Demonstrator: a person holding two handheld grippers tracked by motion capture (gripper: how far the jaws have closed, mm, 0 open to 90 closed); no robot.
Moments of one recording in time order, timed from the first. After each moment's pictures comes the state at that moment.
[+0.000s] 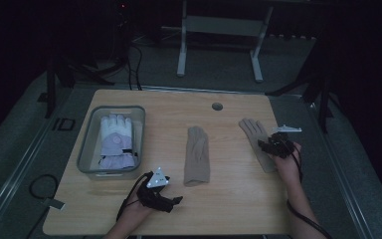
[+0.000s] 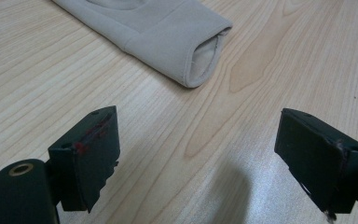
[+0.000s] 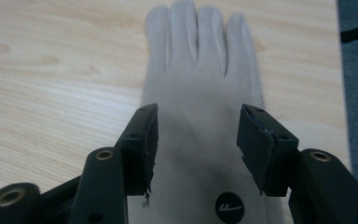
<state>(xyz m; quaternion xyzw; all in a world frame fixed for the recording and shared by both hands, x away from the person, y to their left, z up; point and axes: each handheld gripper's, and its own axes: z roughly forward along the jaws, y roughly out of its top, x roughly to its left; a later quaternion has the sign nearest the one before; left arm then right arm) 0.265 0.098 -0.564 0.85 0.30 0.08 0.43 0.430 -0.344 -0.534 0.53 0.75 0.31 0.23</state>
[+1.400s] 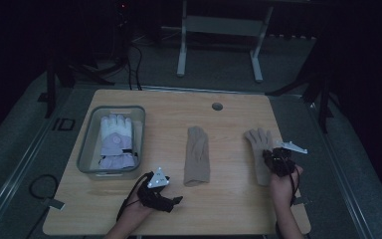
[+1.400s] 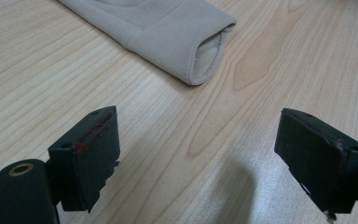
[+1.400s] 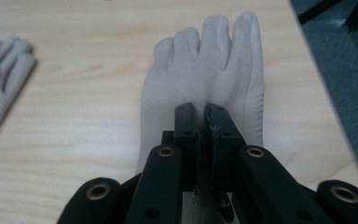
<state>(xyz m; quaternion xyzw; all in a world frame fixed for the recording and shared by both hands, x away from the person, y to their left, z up) 0.265 0.097 -0.566 0.85 0.30 0.09 0.42 0.344 -0.308 -0.510 0.62 0.66 0.33 0.26</state>
